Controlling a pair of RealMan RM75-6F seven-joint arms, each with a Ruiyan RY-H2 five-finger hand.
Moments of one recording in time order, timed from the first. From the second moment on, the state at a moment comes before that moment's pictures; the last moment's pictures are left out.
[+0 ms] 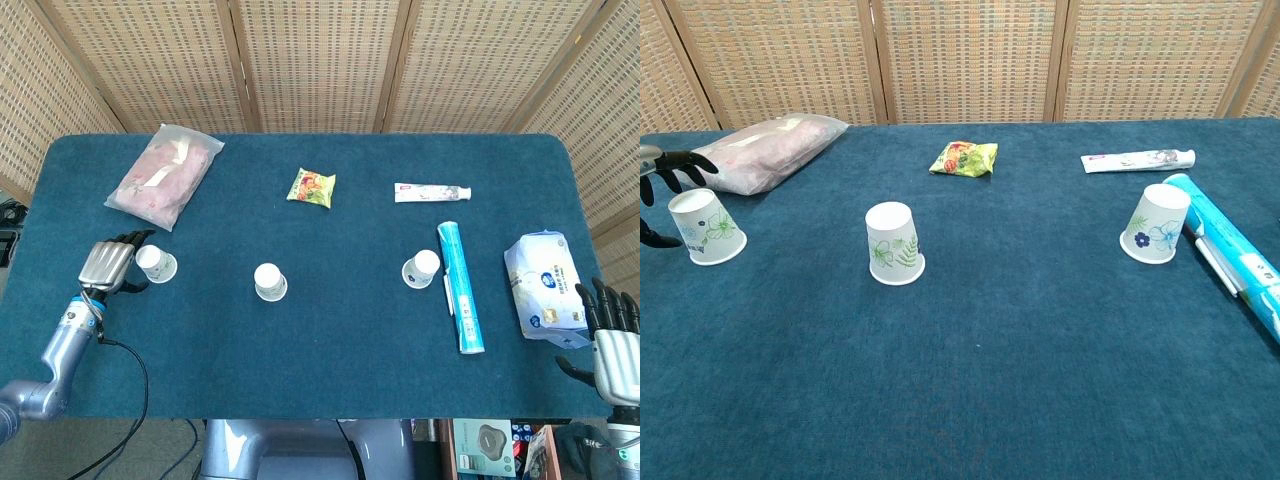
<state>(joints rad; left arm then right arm) -0.56 -1.48 -0.17 -1.06 1.30 0.90 0.02 0.04 -1.10 0.11 -1.66 -1.42 1.51 -0.13</state>
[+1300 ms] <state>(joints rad) -0.65 -1.51 -0.17 -1.38 1.32 1.00 0.29 0.04 -1.09 0.12 -1.66 -1.39 1.50 -0.09</state>
